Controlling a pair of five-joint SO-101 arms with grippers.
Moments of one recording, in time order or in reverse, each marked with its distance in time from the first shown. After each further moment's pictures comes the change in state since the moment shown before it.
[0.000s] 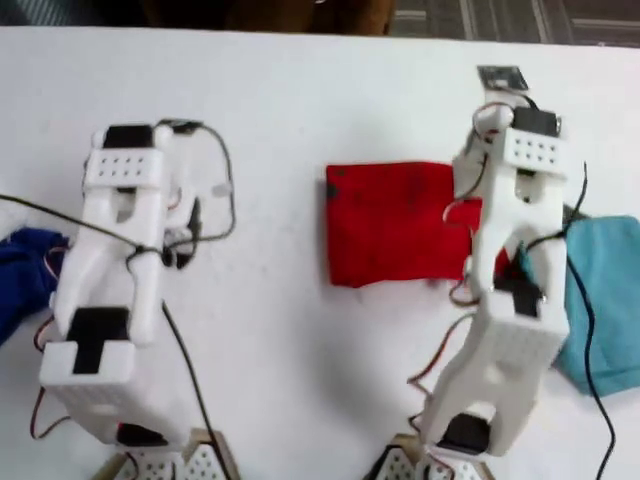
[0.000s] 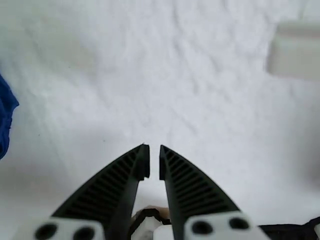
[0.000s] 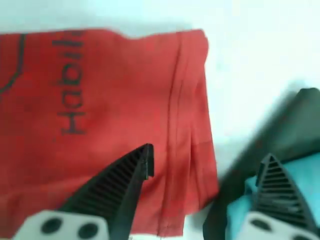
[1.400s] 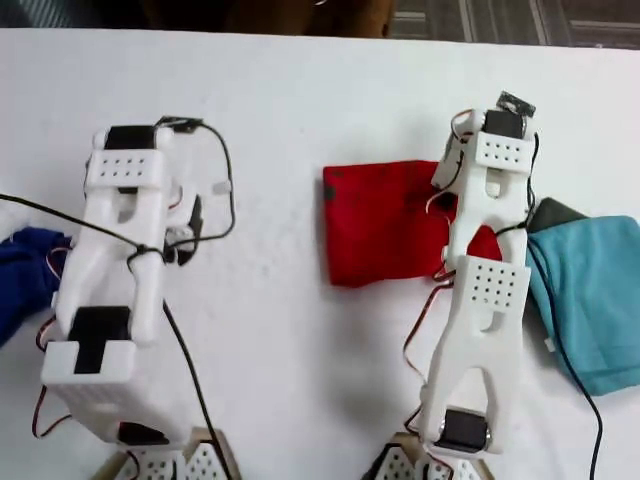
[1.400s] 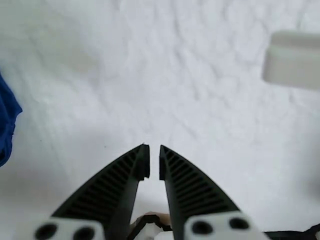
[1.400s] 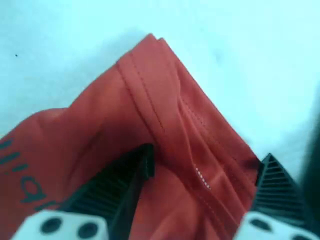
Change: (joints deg) left arm 0.0 0.0 0.0 -1.3 0.0; right arm -2.0 33.1 -40.6 14.1 -33.1
